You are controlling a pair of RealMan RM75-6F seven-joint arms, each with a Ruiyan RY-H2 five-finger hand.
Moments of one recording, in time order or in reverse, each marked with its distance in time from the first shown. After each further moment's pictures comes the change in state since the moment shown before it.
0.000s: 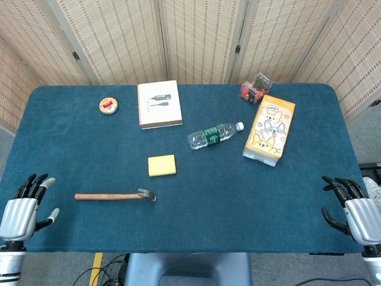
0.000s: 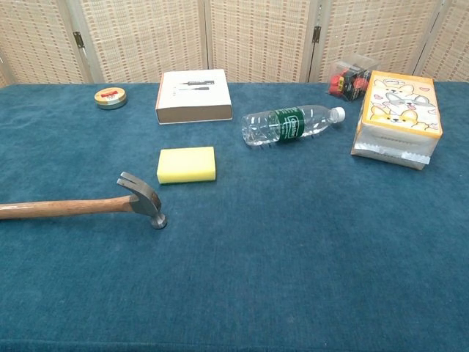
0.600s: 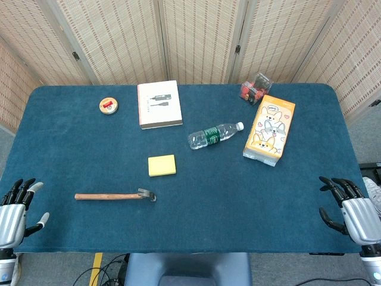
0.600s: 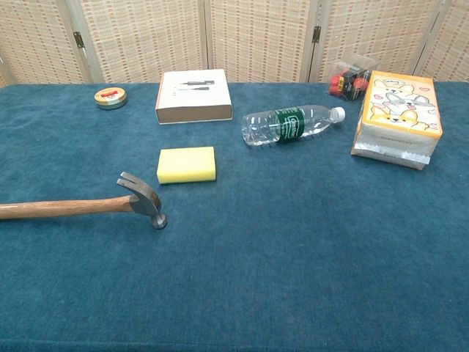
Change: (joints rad) left arm 0.052 0.021 0.017 -0.006 -0.007 0.061 -0.015; right arm 0.005 -0.007 -0.006 0.003 -0.003 0.000 0.004
